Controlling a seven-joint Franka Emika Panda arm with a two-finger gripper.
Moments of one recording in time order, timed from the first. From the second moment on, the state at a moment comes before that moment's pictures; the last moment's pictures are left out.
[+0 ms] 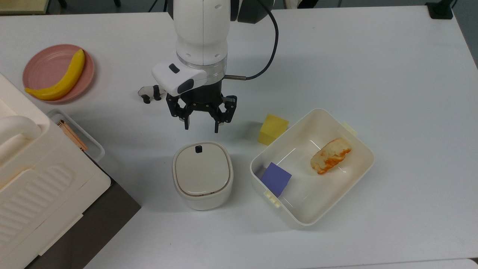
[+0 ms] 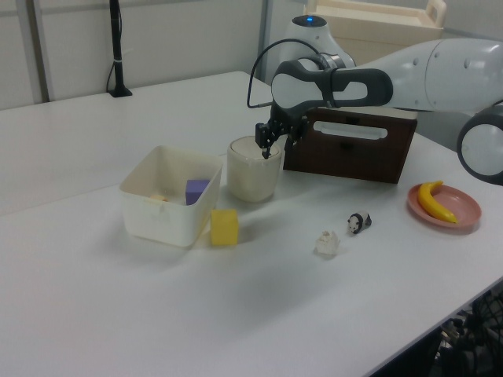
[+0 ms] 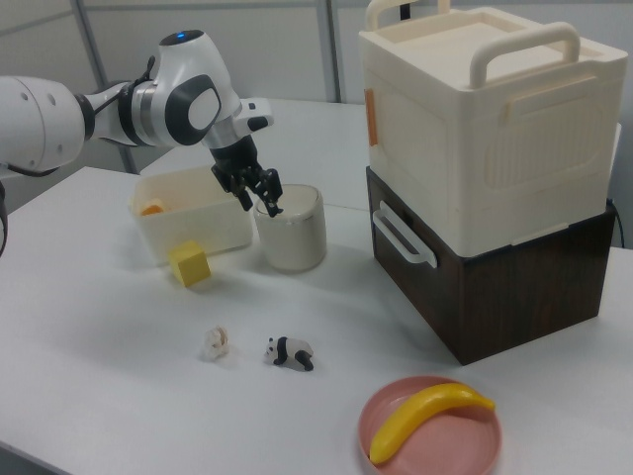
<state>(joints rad) 0.08 0.40 -0.04 -1.51 -0.09 2.12 0.17</state>
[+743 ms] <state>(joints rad) 0.08 0.40 -0.04 -1.51 -0.09 2.12 0.17</state>
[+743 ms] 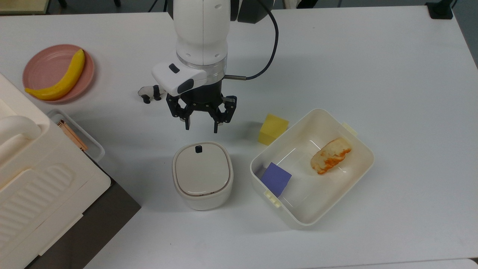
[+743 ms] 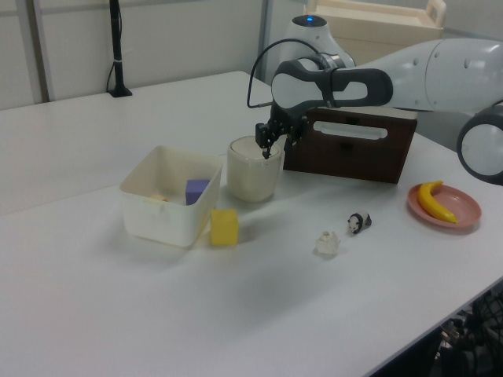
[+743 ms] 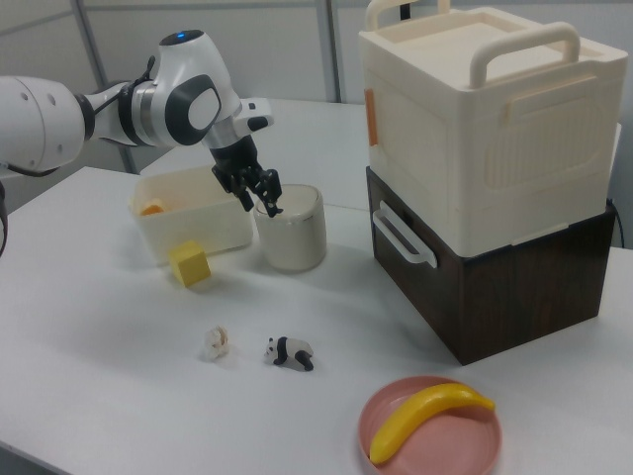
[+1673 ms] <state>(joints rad) 0.08 0.39 -0.03 -1.50 -0.09 2.01 0.17</state>
